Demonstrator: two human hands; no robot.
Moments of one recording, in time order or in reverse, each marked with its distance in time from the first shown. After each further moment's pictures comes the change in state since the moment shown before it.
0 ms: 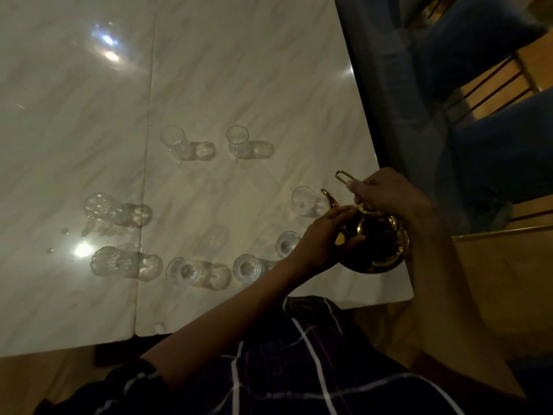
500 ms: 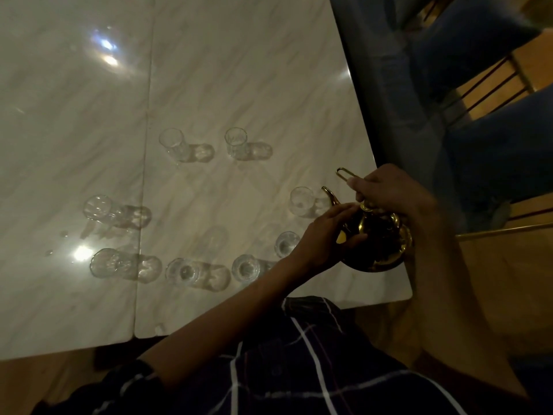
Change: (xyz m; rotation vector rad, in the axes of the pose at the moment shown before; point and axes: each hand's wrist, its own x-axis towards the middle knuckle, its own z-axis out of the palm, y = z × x) left_hand 0.001 0.011 -0.002 -0.007 -0.014 0.004; right_hand -0.006 -0.001 -0.008 0.004 0.004 -0.009
